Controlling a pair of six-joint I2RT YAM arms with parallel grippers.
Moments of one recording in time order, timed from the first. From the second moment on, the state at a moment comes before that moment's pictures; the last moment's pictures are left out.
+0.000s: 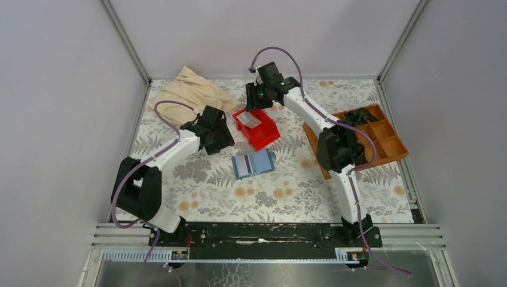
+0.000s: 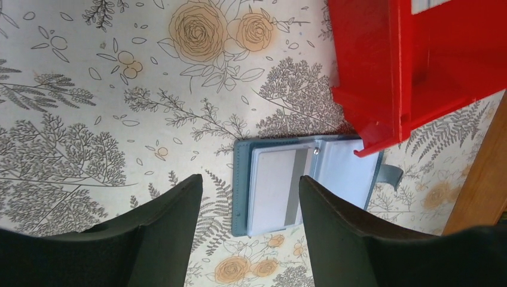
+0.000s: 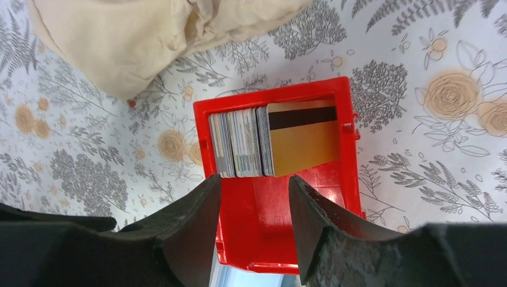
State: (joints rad) left arm -0.40 1.52 1.04 -0.53 -0.05 -0.78; right arm 0.56 2.29 2.19 -0.70 -0.19 0.27
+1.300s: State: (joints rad) left arm -0.35 1.84 1.16 -0.37 0.07 -0.89; right arm 0.51 2.49 2.30 -0.69 -0.39 0.30
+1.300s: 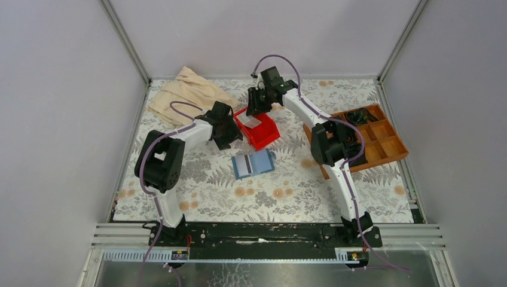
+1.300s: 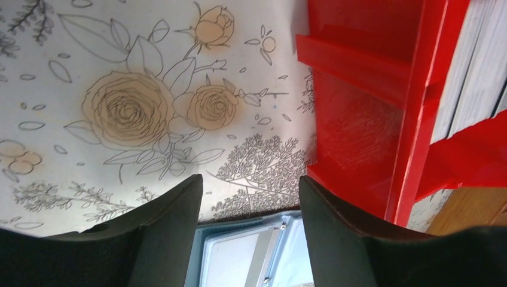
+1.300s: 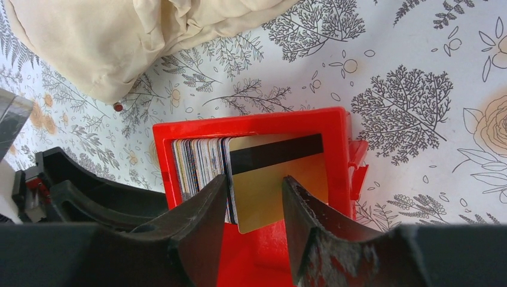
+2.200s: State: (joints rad) left arm -0.32 1.94 1.26 -0.36 0.10 -0.91; right arm 0.52 2.49 2.32 -0.70 -0.39 0.32
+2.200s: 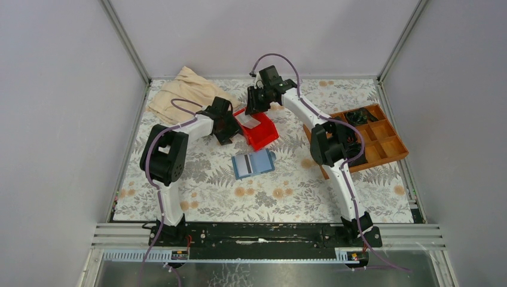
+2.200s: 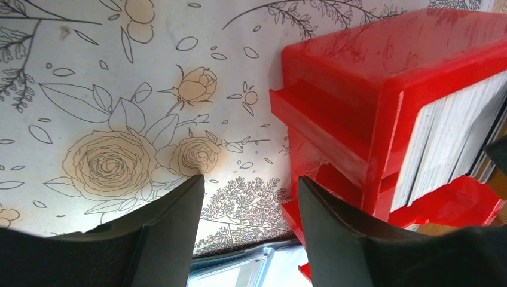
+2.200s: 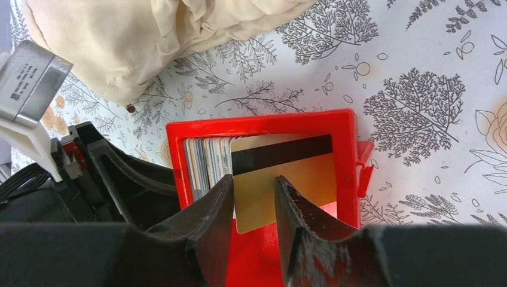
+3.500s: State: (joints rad) left arm -0.30 1.82 1.22 -0.36 0.11 -0.89; right arm 0.57 2.26 2.16 -0.75 -0.02 0.21
